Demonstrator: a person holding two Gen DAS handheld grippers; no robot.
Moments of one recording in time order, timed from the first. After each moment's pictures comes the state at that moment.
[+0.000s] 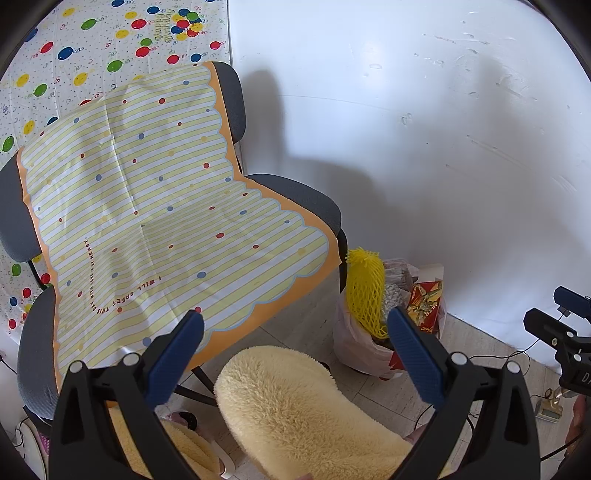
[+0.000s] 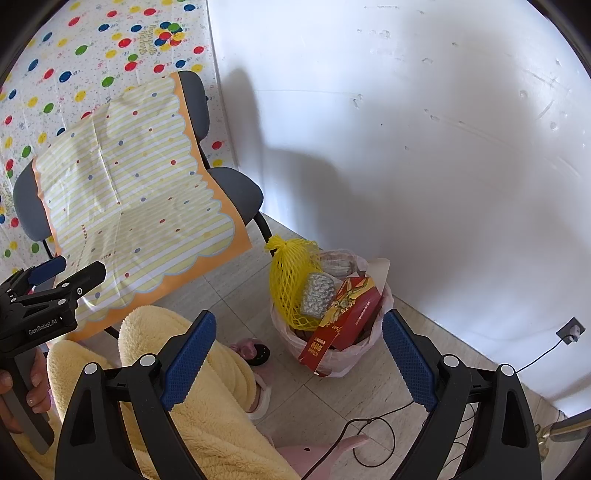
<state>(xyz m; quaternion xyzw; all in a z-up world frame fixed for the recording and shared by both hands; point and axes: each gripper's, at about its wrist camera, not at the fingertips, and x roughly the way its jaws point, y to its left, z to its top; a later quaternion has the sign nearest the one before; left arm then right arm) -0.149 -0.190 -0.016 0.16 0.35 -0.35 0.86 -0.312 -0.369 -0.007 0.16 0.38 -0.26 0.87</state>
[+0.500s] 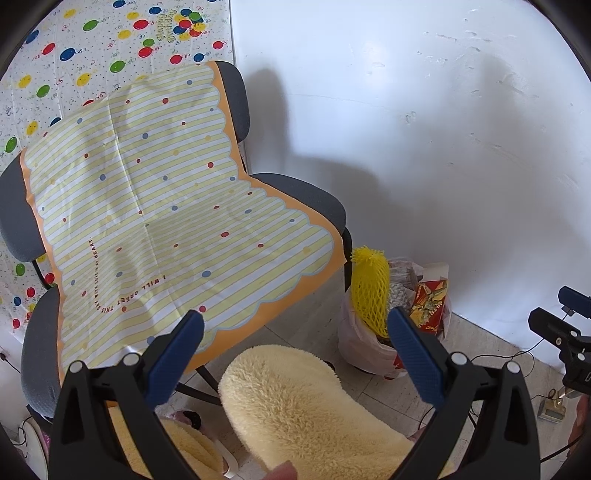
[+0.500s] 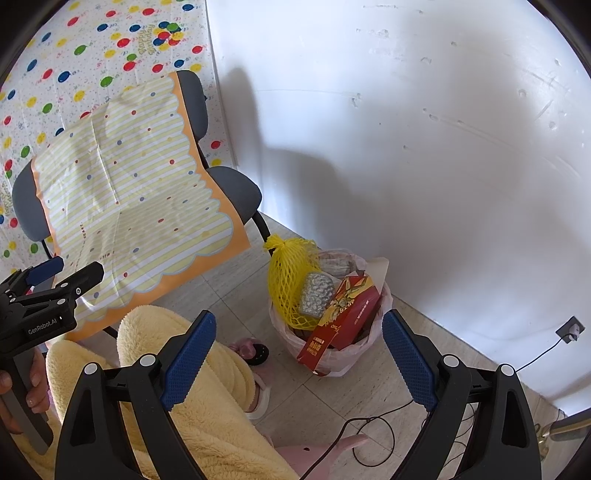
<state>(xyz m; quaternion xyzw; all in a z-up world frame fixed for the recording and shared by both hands) -0.146 -0.187 -0.017 0.16 0.35 -0.34 0.86 -0.312 -0.368 -0.006 0.16 0.38 -0.26 0.87</state>
